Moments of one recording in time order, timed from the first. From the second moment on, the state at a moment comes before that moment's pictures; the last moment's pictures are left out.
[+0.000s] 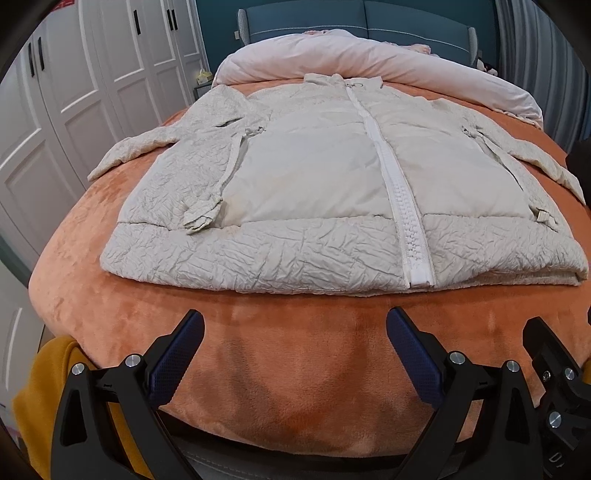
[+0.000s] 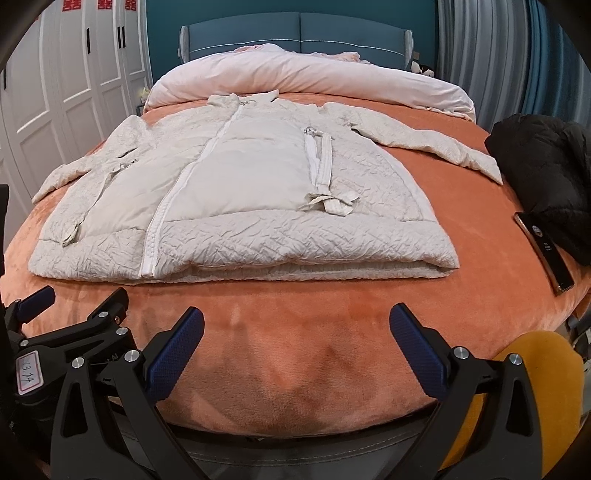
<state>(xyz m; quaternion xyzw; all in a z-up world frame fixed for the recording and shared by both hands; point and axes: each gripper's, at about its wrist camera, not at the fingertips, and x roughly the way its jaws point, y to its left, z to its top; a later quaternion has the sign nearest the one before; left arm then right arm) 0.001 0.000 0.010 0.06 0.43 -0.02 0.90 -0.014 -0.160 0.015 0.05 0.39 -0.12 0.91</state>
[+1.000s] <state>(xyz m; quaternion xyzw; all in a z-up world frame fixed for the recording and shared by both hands) -0.001 -0.002 0.012 0.06 0.43 -0.02 0.90 -0.015 -0.162 0.016 0.05 0.39 -0.12 0.91</state>
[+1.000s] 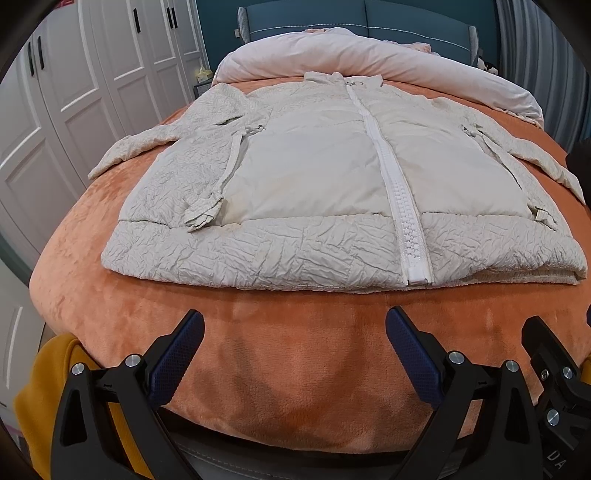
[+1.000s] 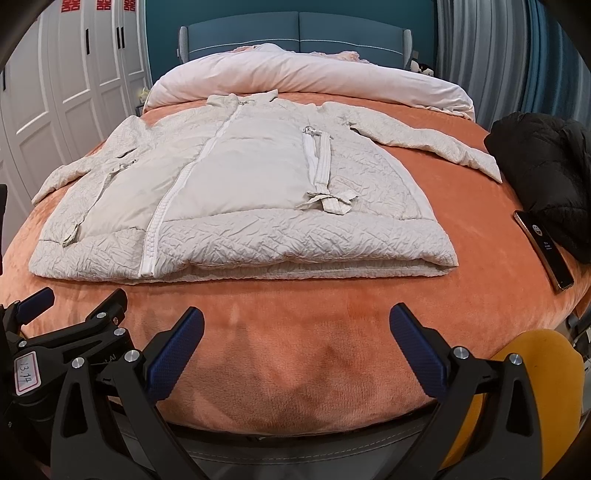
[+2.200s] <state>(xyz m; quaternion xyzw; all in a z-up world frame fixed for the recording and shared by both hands) -0.005 0.003 0.006 0.07 0.43 -0.02 0.90 -0.015 -0.161 0.013 0.05 0.39 -0.12 0.91</state>
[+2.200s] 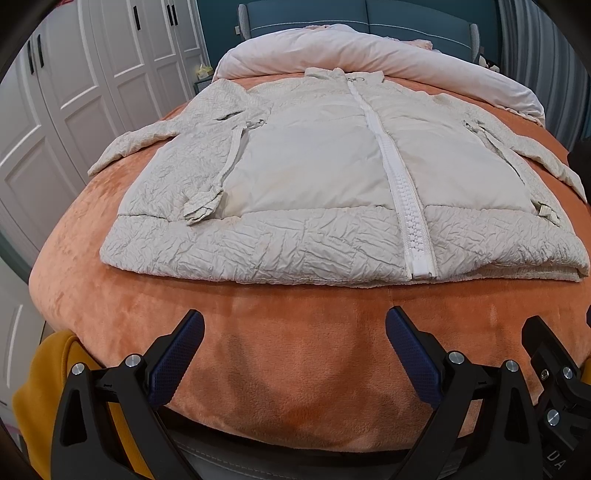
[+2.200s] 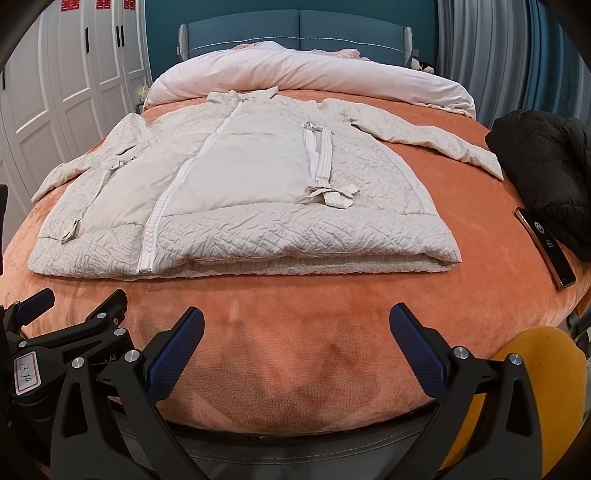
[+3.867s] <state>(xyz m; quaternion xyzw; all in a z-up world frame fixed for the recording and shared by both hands) 0.230 0.082 0.088 -0.12 0.41 -0.03 0.90 0.367 -0.162 0.103 0.10 0.34 0.18 0.92</state>
